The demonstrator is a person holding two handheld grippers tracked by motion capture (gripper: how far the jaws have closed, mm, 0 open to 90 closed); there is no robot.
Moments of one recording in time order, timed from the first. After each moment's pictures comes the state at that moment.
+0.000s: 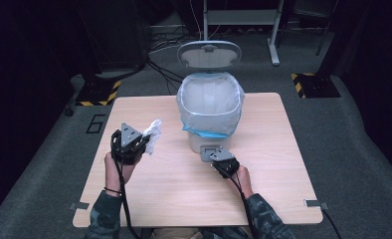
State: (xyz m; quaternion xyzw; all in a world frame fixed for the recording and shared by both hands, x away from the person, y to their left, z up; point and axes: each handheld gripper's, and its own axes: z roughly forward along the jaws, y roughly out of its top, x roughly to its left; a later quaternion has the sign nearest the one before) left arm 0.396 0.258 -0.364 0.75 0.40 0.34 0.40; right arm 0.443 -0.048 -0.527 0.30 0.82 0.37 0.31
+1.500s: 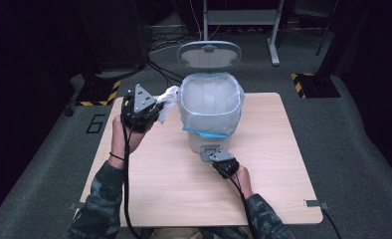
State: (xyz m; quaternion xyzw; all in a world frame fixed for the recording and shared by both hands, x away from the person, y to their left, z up) left arm 0.426 0.209 -0.270 0.77 0.31 0.38 0.41; right arm 0.442 -0.046 -0.528 0.30 0.82 0.37 0.31
